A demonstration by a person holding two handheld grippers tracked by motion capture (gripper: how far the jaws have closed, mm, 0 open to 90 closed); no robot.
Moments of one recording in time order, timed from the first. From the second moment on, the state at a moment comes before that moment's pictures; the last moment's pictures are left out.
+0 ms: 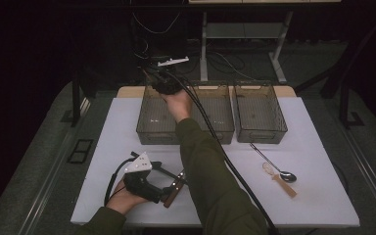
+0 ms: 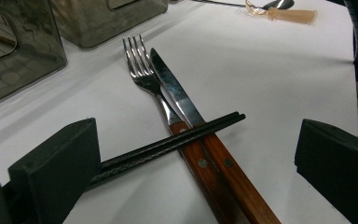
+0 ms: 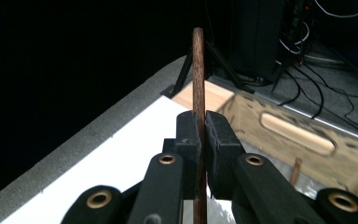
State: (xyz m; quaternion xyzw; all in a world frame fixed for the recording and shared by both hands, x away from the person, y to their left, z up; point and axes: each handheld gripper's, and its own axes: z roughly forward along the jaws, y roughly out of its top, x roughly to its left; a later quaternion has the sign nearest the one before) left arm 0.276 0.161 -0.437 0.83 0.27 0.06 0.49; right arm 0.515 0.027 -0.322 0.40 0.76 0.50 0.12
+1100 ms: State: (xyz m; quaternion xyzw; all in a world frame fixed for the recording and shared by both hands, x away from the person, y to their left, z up) left arm 0.277 0.162 -0.436 0.83 0.26 0.06 0.50; right arm 0.521 0.026 -0.358 0.42 0.78 0.44 0.11
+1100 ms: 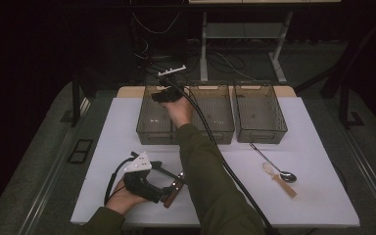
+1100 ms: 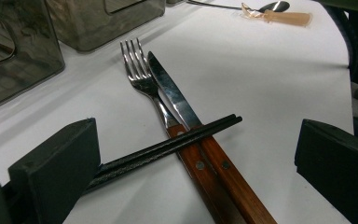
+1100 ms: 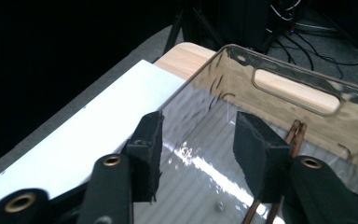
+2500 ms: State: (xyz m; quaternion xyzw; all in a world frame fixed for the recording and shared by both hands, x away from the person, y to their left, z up) left arm 0.276 0.162 -0.437 0.83 0.26 0.06 0.49; right arm 0.387 -0.151 -0.349 0.31 0.82 0.46 0.10
